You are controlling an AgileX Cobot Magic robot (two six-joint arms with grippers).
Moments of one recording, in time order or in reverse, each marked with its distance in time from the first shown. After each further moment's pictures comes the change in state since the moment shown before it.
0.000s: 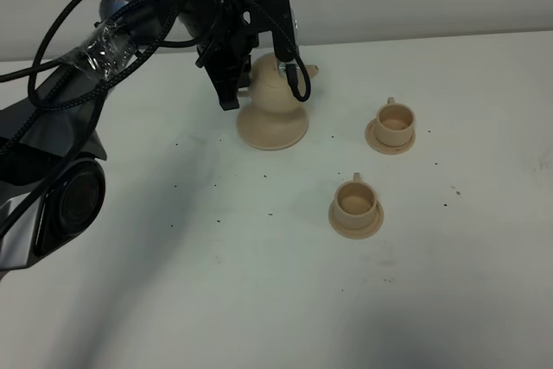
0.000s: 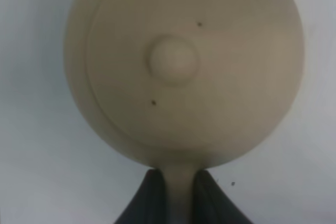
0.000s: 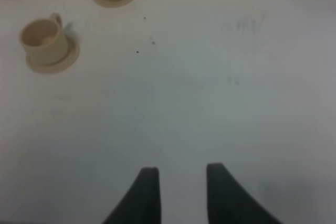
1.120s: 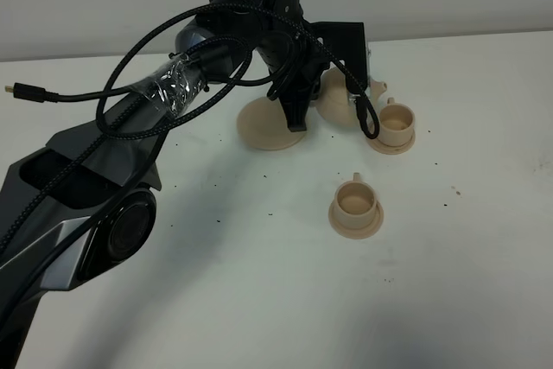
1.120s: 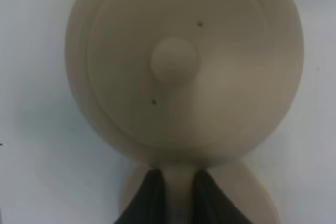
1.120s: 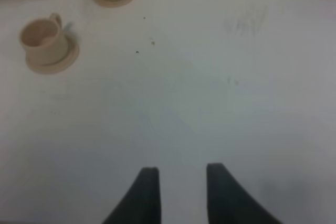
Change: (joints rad) left arm -0.155 0.060 -0.005 0.026 -0.159 -0.045; right arm 0.000 0.000 0.000 0.000 0.000 0.000
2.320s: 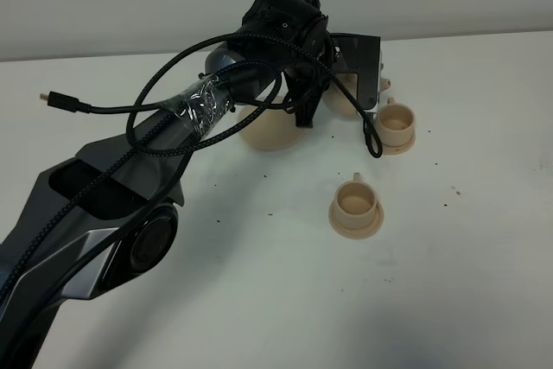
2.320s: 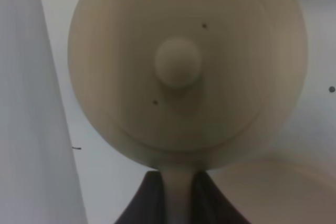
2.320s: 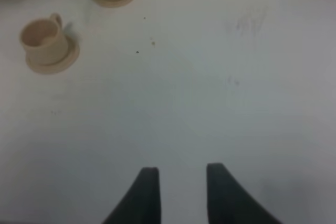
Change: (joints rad) left arm -0.056 0.050 0.000 0.246 -0.175 -0.040; right arm 0.000 0.000 0.000 0.000 0.000 0.000
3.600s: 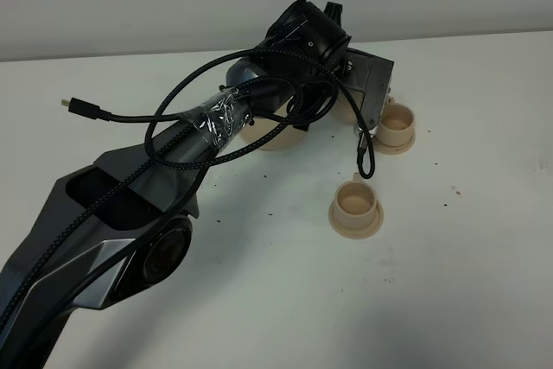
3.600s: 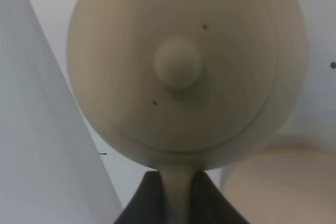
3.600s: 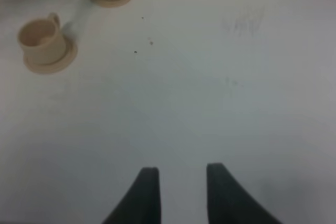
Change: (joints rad) left arm -0.047 0.018 0.000 0.139 -0.006 0.095; right arm 0.000 0.000 0.000 -0.006 0.000 0.000
